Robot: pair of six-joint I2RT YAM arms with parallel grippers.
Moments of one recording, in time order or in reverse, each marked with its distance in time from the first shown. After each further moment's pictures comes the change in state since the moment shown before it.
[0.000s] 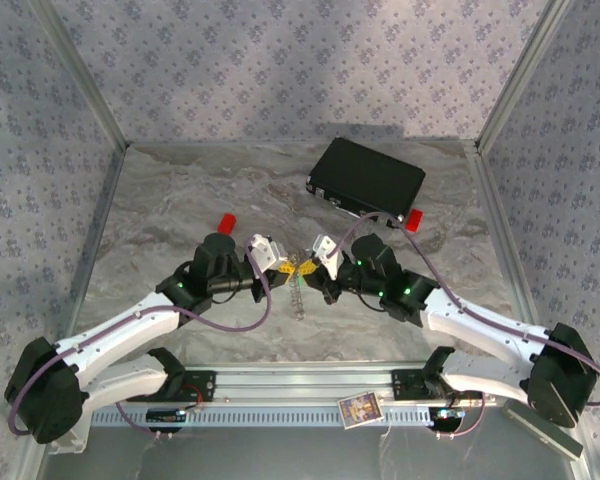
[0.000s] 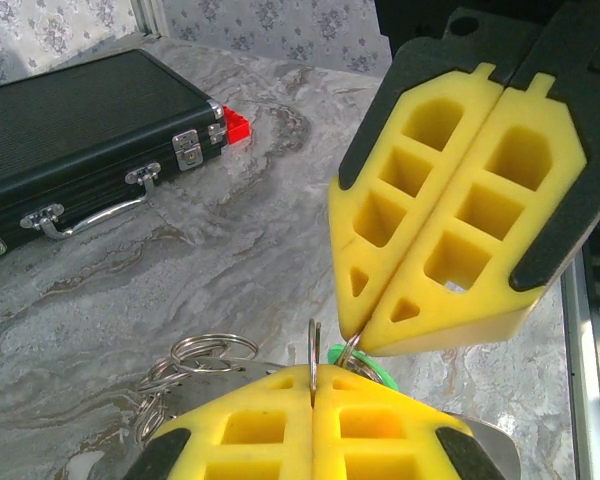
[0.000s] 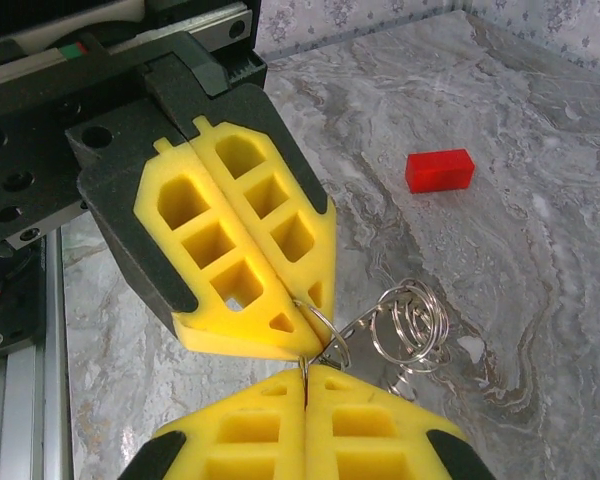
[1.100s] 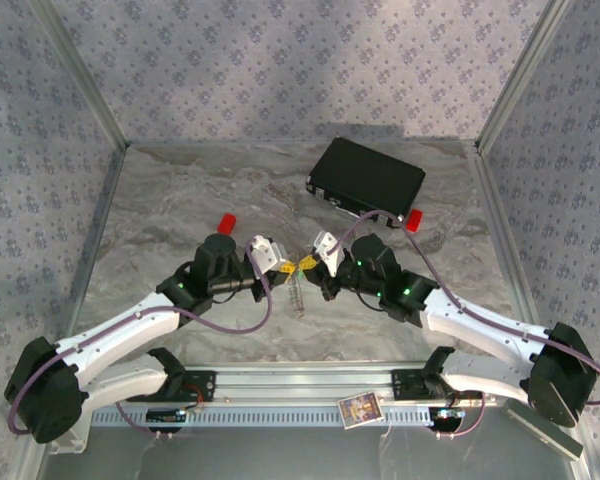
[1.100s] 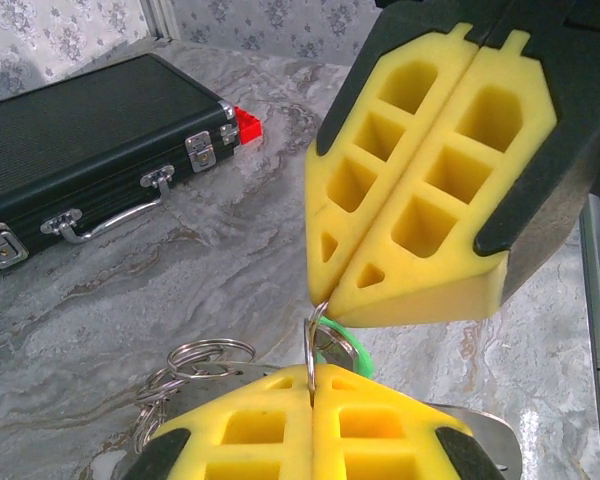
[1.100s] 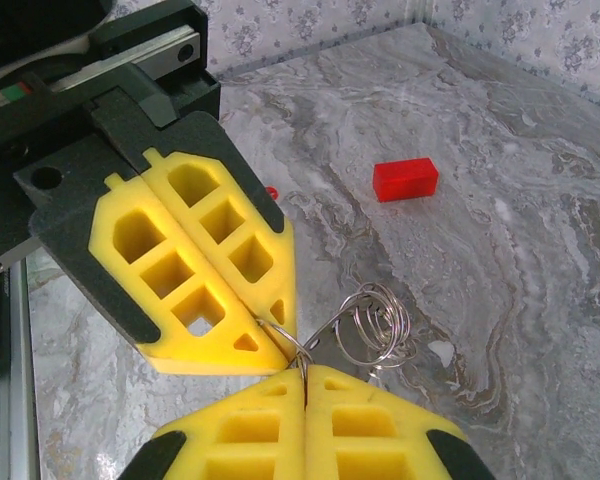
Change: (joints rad) left arm -0.012 0.000 0.000 -0.001 -0.036 0.039; right arm 0.004 0.000 0.000 0.026 0.077 0.027
